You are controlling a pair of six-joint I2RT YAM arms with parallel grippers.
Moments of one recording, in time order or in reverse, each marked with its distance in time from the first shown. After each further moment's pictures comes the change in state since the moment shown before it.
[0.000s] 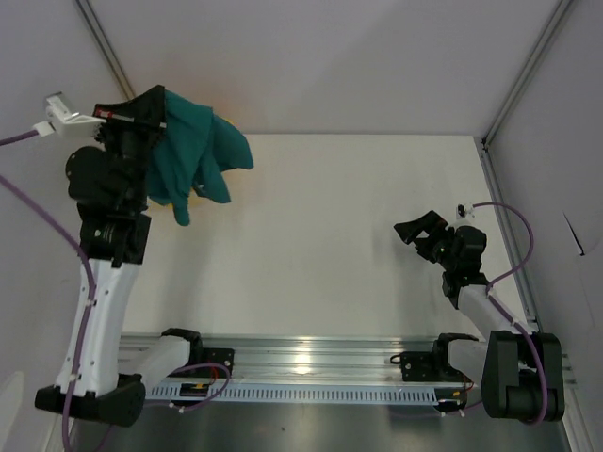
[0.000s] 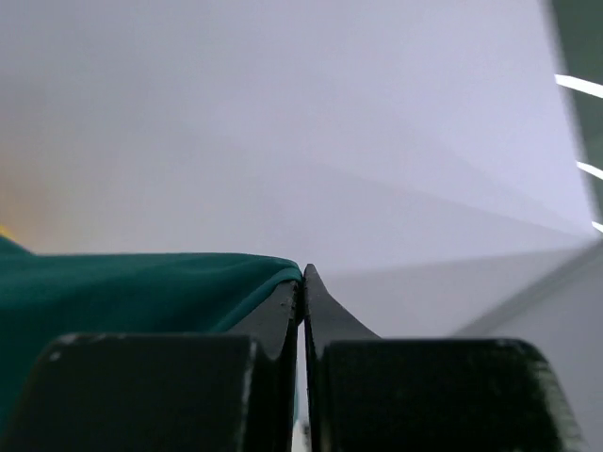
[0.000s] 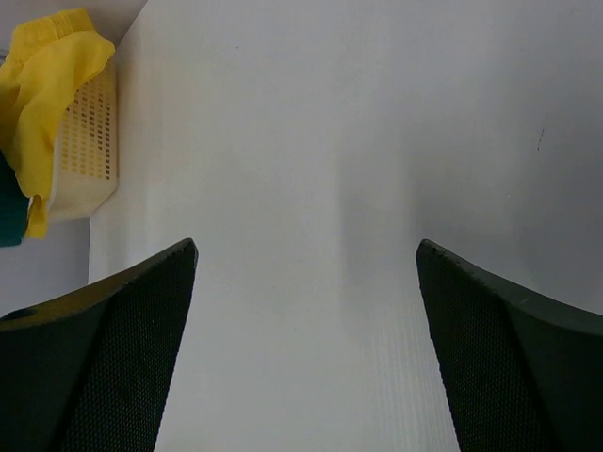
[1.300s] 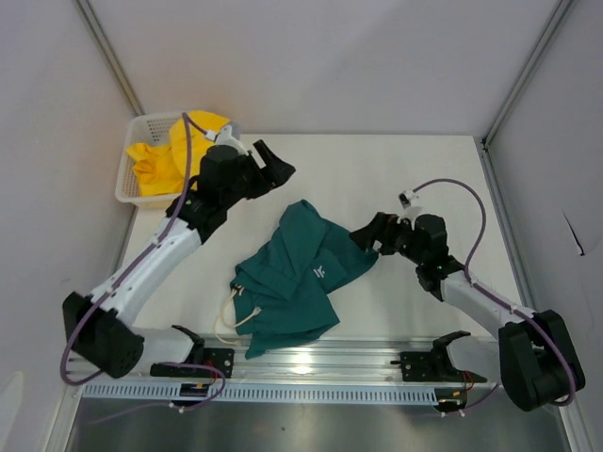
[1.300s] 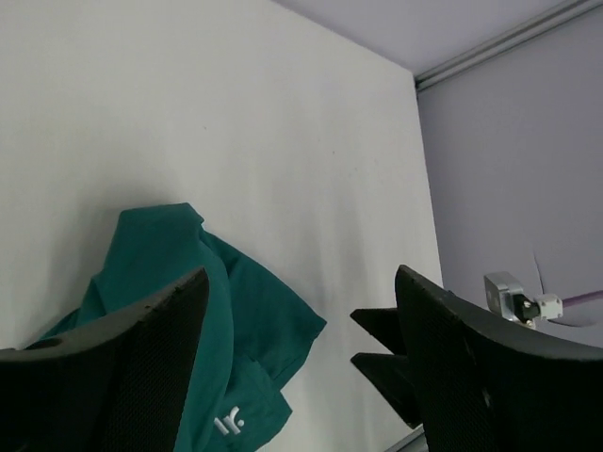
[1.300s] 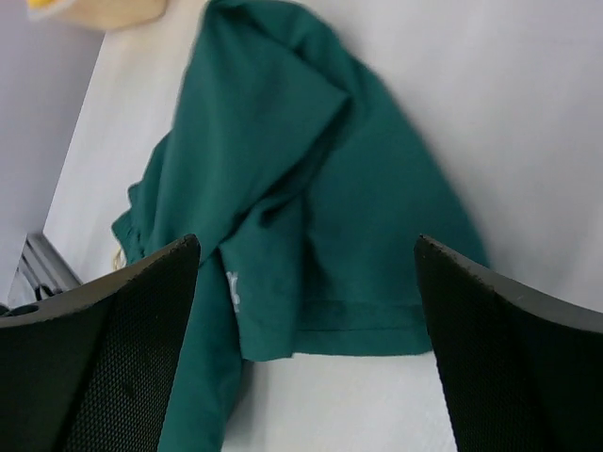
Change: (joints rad) left arm -0.392 0.283 -0.180 -0.219 0.196 0.090; right arm 0.323 0.073 0.115 -0.026 0.005 -0.152
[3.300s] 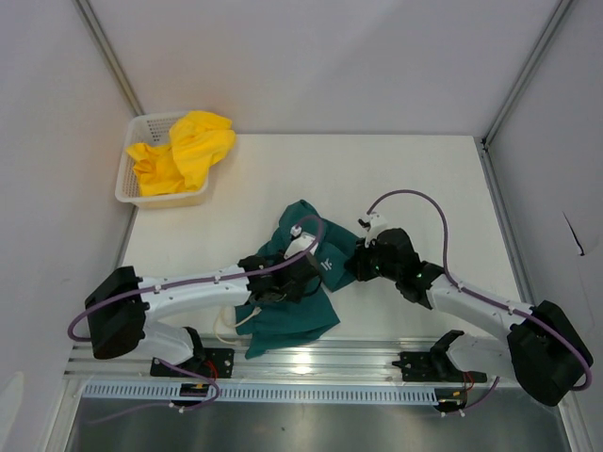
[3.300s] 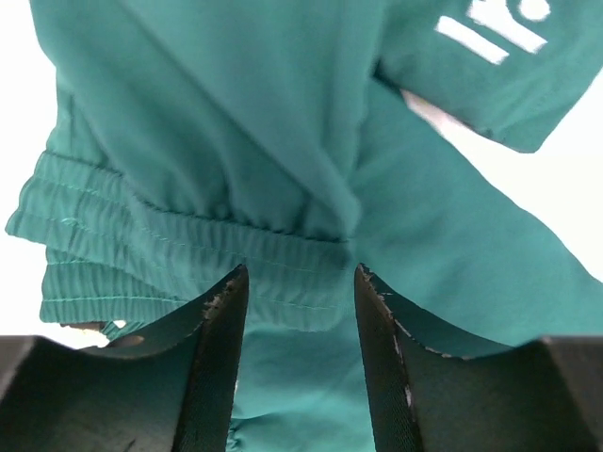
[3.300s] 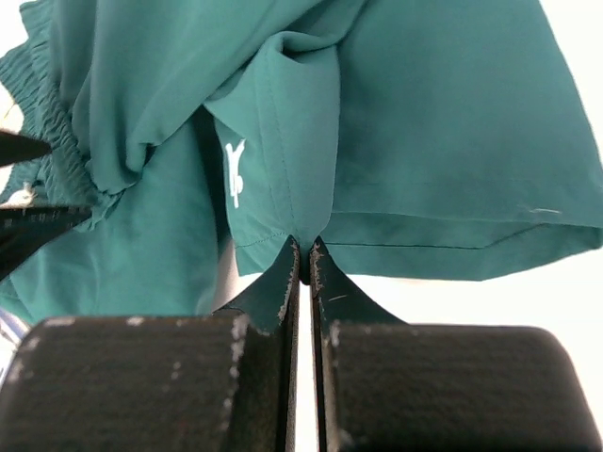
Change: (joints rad) left arm -0.616 0.021 -0.342 -0.353 -0.454 0.232; right arm 0.397 0.015 0.072 -0.289 0.243 -0.206
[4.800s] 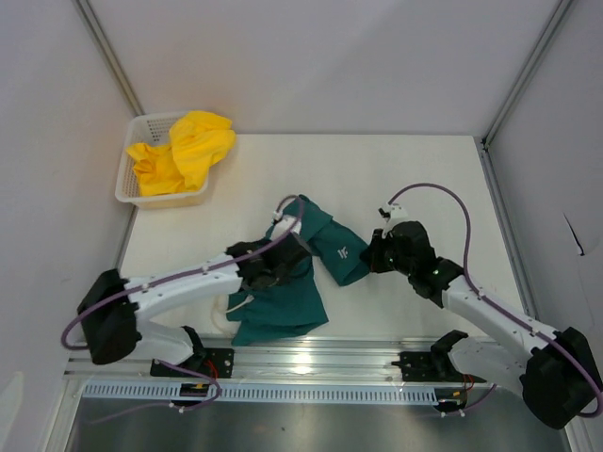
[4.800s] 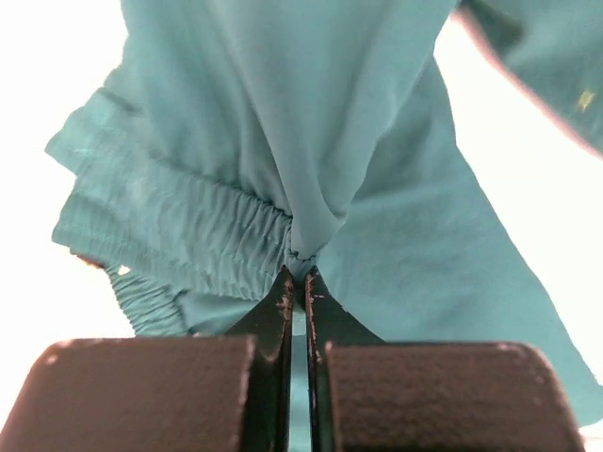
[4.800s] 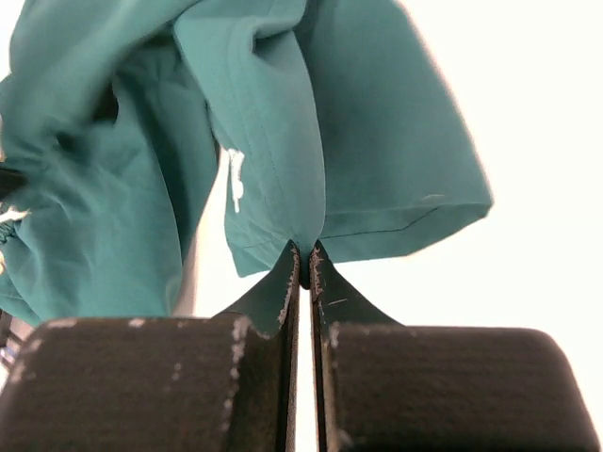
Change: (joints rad) left arm 0.064 0.050 0.057 -0.080 -0.068 -0.063; right arm -0.085 -0.119 0.028 -0.150 0.047 0.043
